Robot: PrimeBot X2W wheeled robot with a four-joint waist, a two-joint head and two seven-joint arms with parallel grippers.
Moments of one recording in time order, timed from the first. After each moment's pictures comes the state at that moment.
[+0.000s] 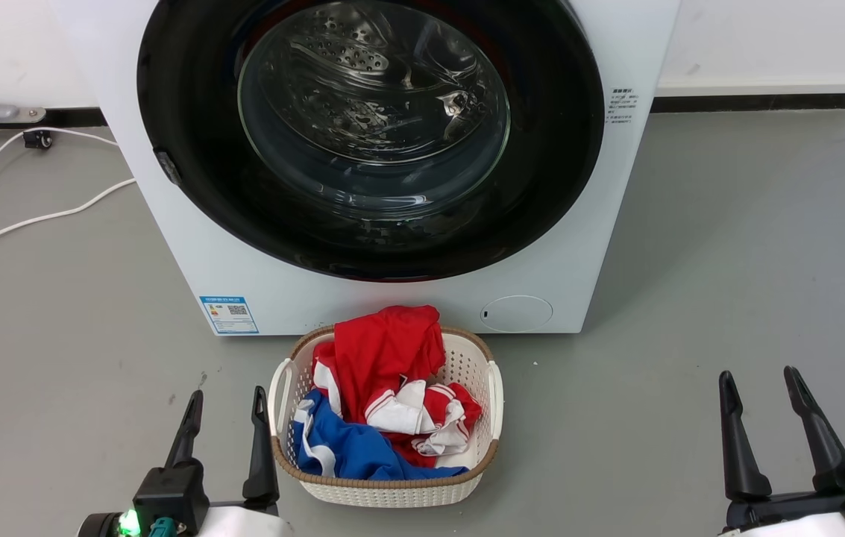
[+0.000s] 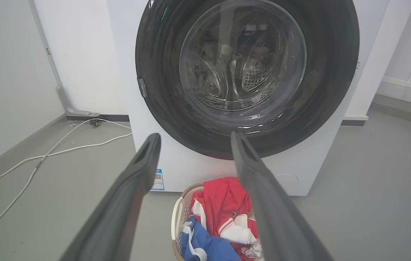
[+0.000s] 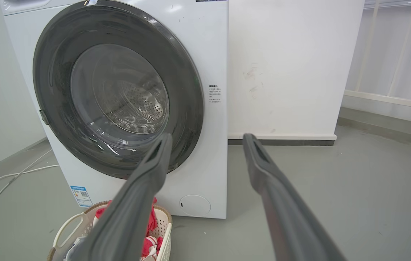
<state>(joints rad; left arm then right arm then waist) 0.07 0.05 -0.06 0.08 -0.10 0.08 -0.26 0.14 -0.05 -0.06 -0.07 0.08 0.13 -0.26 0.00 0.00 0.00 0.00</state>
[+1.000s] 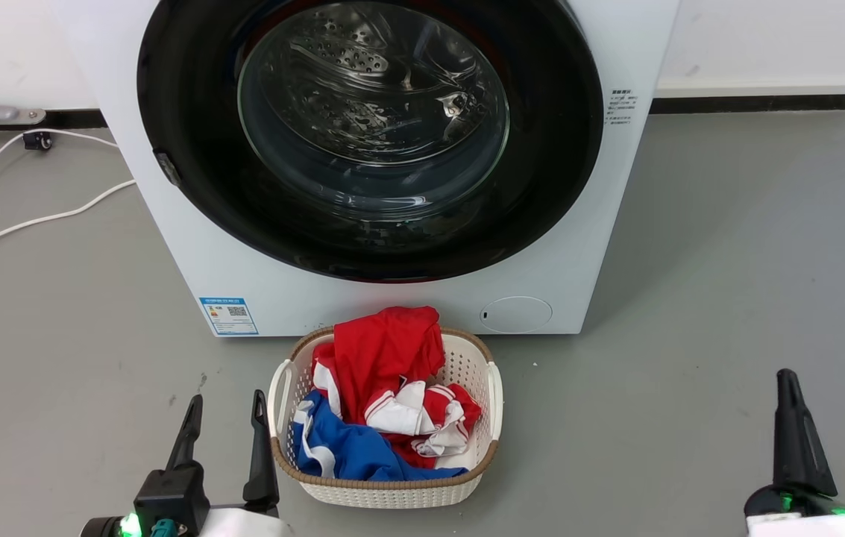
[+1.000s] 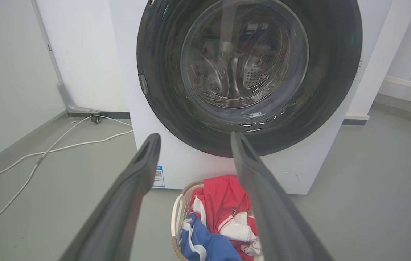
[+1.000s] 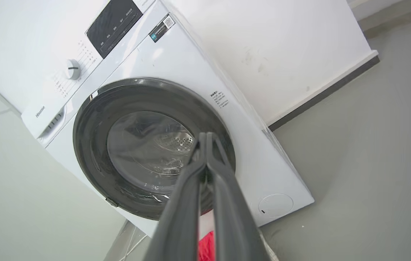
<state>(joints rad) 0.08 0.05 -0.06 0.09 -0.11 0.09 -0.26 0.14 -0.05 -0.04 -0.04 0.66 0.13 -0.26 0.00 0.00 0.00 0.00</state>
